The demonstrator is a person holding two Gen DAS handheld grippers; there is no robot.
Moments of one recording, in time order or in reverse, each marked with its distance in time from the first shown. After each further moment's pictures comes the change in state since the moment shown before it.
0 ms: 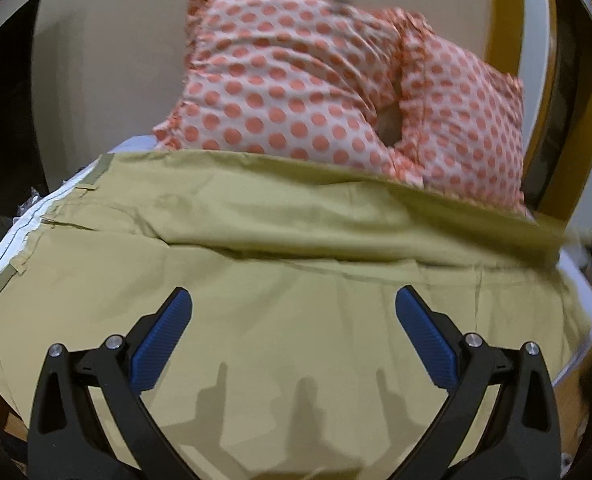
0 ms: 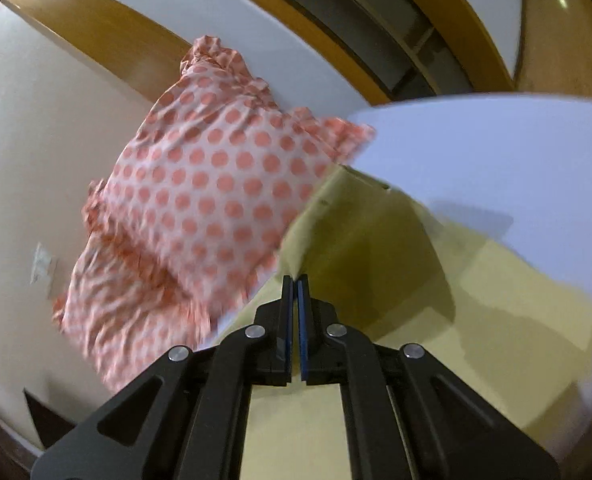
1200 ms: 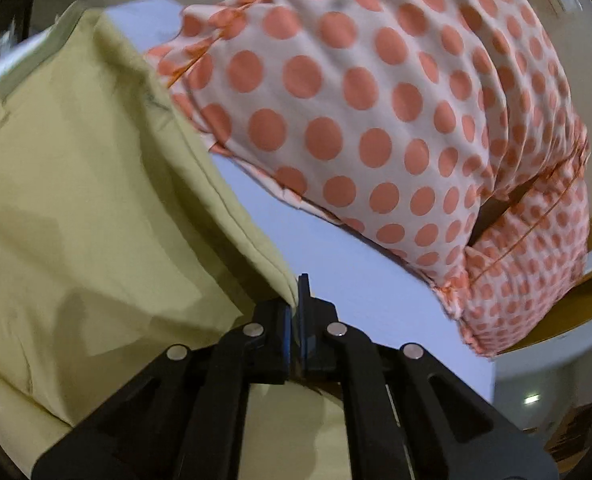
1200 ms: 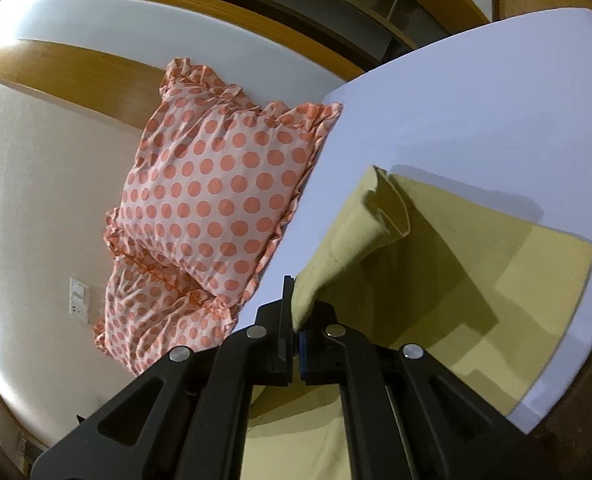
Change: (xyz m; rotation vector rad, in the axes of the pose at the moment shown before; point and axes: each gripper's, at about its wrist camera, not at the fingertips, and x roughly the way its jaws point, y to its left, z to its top) left arm 0.193 0.115 0.104 -0.593 0.300 -0.134; right arm -0.008 -0.061 -0.012 0.193 0.020 0.131
